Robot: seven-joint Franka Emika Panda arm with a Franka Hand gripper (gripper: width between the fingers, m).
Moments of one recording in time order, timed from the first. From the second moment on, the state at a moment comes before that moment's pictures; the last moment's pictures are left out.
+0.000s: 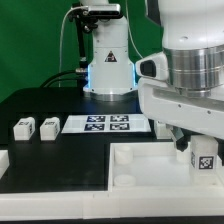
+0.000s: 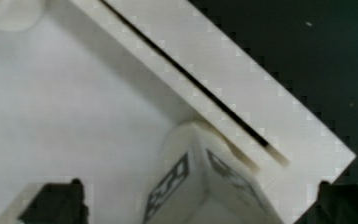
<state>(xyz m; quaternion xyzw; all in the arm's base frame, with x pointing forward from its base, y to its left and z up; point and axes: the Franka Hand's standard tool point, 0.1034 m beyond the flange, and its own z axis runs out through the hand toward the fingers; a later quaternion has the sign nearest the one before) 0.621 0.115 0.064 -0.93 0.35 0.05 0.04</state>
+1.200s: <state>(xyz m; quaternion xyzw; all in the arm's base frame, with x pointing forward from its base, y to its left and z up) 0.628 0.111 0.065 -0.93 0.37 0.03 0.04</state>
